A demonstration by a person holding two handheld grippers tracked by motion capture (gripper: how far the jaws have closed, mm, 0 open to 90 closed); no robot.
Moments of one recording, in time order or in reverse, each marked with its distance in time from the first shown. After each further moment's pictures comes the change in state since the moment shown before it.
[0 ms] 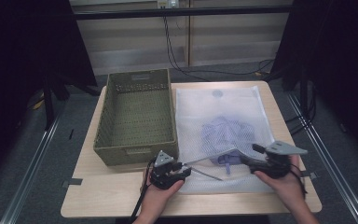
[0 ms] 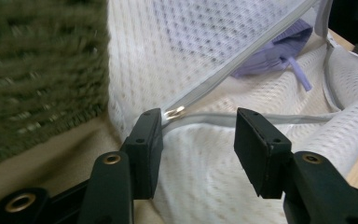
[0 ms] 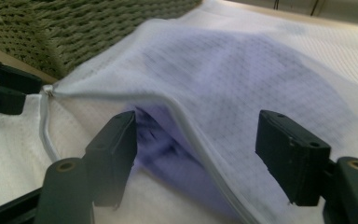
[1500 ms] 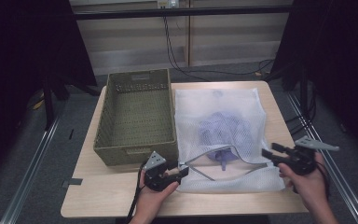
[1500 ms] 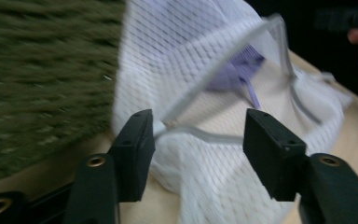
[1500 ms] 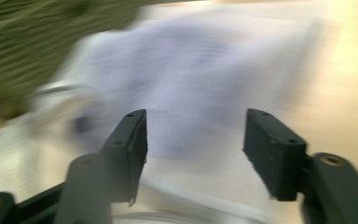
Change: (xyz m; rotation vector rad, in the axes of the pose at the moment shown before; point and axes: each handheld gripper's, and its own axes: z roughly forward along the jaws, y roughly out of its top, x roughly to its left) left arm 0.016 -0.002 -0.012 -0.078 -0.045 -0.061; right arm -0.064 -0.015 -0.048 -0.018 -0.088 0.273
